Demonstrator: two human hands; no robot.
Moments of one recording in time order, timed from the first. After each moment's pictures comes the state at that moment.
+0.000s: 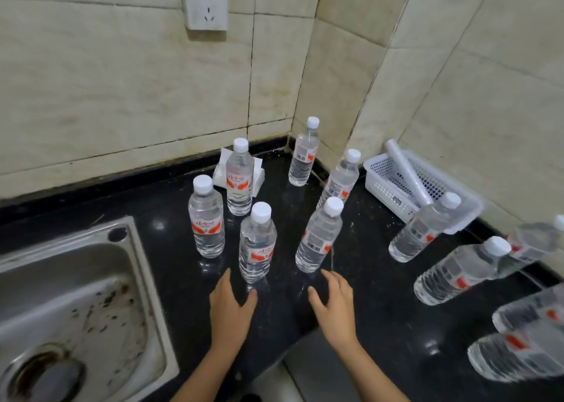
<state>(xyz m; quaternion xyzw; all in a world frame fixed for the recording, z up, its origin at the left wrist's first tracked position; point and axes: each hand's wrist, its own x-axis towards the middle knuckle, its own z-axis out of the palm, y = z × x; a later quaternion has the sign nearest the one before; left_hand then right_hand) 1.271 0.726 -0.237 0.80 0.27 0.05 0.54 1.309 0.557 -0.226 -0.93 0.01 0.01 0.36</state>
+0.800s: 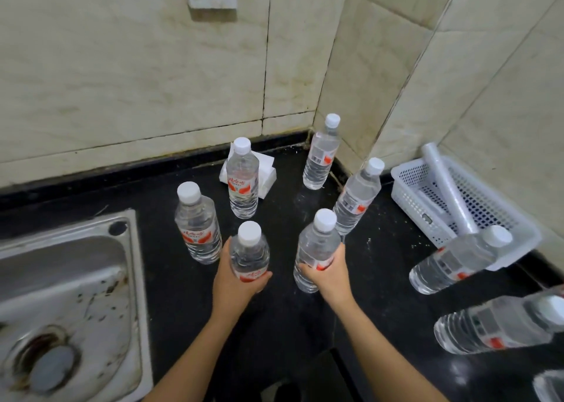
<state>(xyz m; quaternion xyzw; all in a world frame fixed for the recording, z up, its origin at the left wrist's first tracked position) 1.353 0.720 -0.236 0.73 0.28 0.12 0.61 1.430 0.562 -0.225 -0.82 -0.01 0.09 0.57</state>
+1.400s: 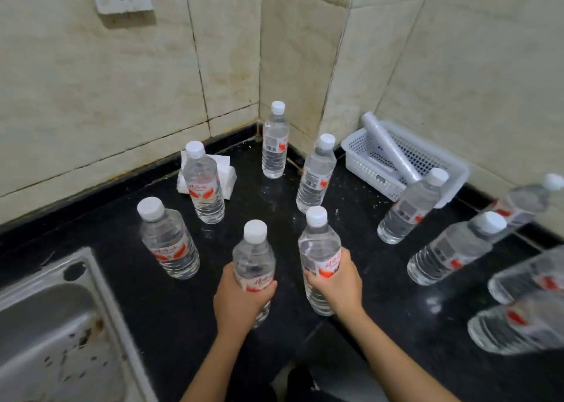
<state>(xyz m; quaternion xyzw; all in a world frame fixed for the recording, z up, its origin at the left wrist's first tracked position) 1.336 0.704 -0.222 0.79 0.25 0.02 0.56 1.372 0.536 -0.221 -0.89 0.15 0.02 0.44</state>
